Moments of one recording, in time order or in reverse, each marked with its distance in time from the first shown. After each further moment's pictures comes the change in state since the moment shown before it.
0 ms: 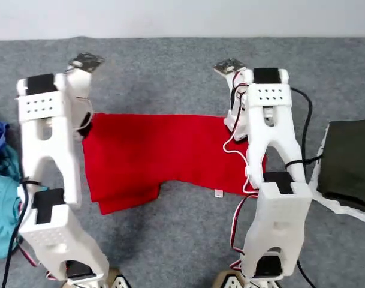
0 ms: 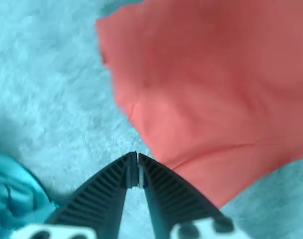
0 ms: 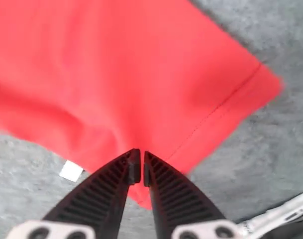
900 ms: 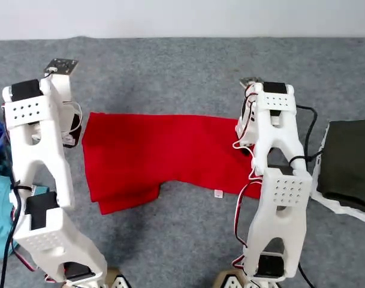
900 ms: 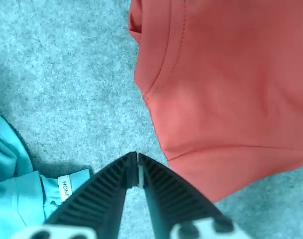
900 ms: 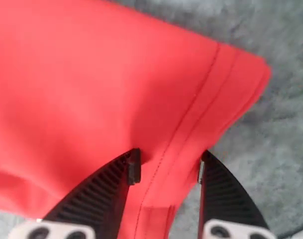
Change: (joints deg) left arm -3.3 -1.8 4.0 0.2 7.5; right arm 5.9 13.5 -2.1 -4.8 -10.4
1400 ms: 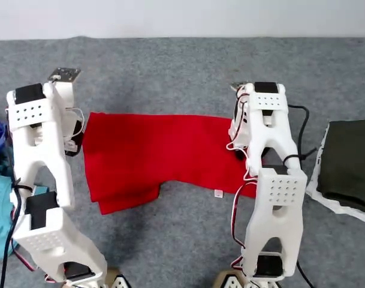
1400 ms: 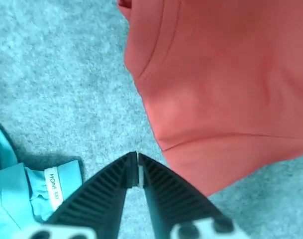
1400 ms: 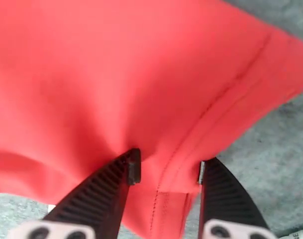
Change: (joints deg) left arm 0.0 0.0 4.2 0.0 0.2; right arm -3.1 0.1 0.0 2.2 0.0
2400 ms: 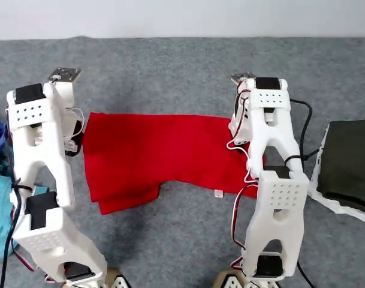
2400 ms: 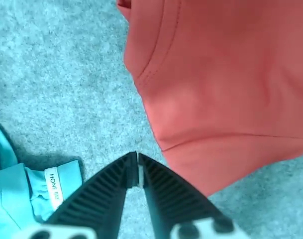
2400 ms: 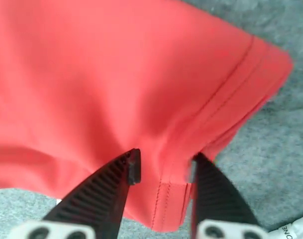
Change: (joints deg) left arm 0.0 0.0 0.0 0.0 0.0; right arm 0.0 -3.8 0.0 -0.2 0.0
